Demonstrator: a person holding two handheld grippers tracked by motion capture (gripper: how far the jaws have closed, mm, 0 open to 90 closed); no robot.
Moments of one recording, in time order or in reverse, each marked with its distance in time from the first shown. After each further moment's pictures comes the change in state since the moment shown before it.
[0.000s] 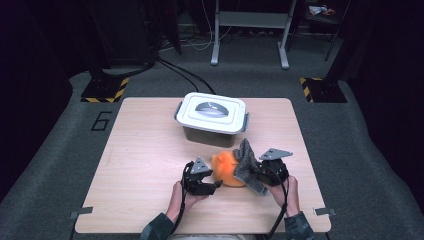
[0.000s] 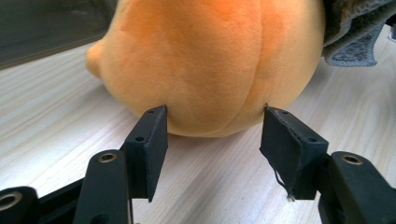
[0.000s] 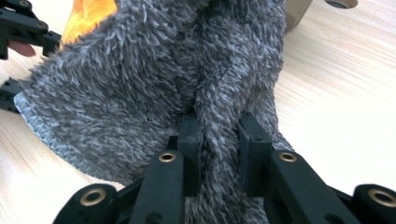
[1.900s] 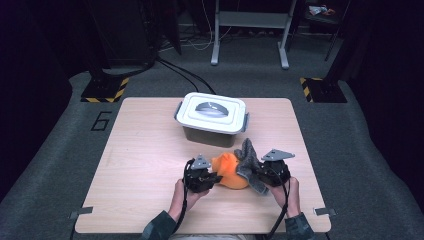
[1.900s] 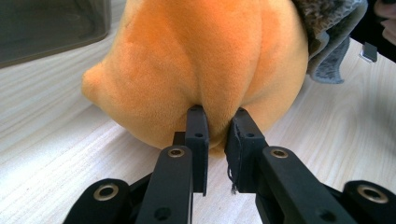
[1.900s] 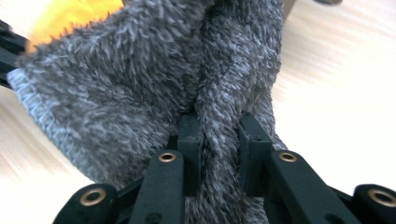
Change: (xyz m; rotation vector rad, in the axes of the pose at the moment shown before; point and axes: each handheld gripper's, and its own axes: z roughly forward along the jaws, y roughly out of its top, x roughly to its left) left arm -0.001 0.013 -0.005 0.003 -0.059 -0.051; right arm -0.004 -0.007 0.000 -0.009 -0.034 0.014
